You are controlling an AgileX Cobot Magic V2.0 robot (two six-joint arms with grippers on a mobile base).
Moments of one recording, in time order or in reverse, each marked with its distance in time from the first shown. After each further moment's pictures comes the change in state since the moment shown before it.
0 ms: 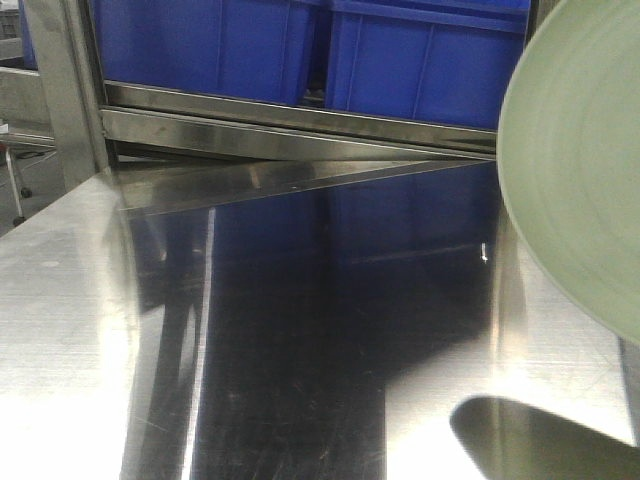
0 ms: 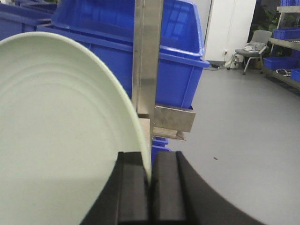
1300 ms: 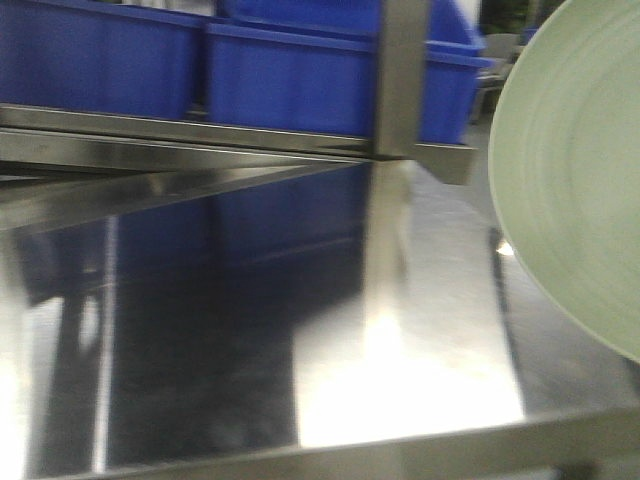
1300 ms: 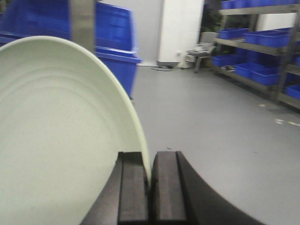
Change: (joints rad) left arm 0.000 0.000 0.000 0.000 -0.002 0.000; right arm 0.000 0.000 0.028 0.026 -0.022 -0.013
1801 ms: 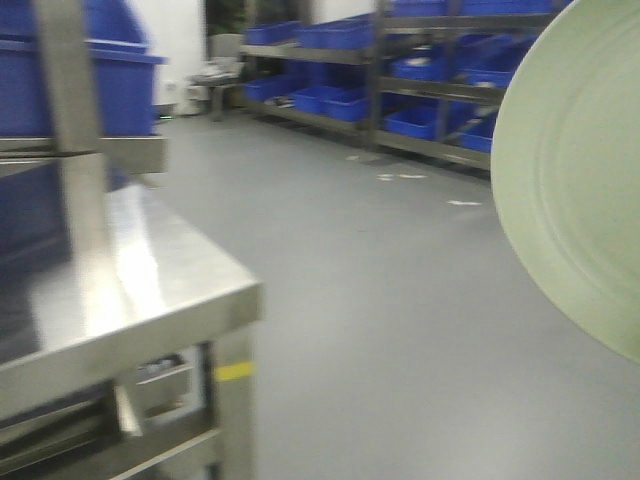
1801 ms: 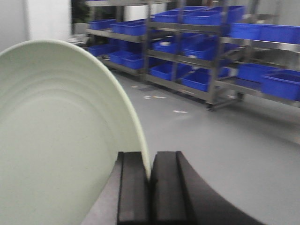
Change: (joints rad) left arm 0.000 0.000 0.000 0.000 0.000 0.000; right arm 0.000 0.000 0.000 0.000 0.000 0.000
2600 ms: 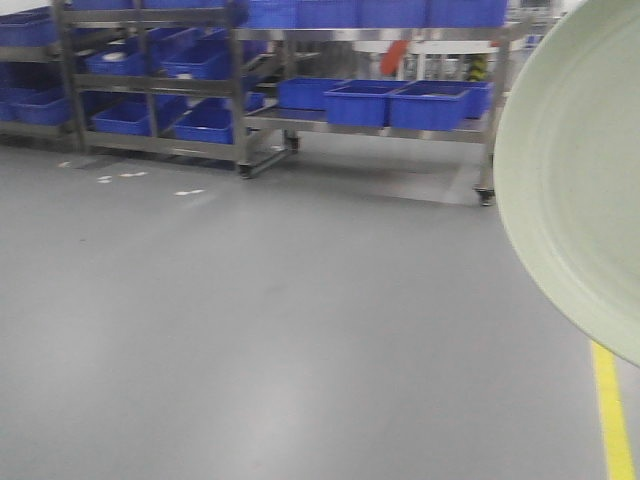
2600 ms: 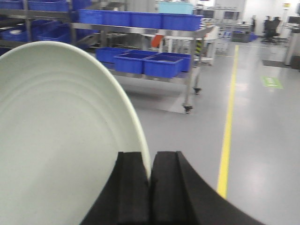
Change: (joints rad) left arm 0.000 0.000 0.000 0.000 0.002 0.000; right arm 0.000 0.000 0.000 0.000 0.000 0.000
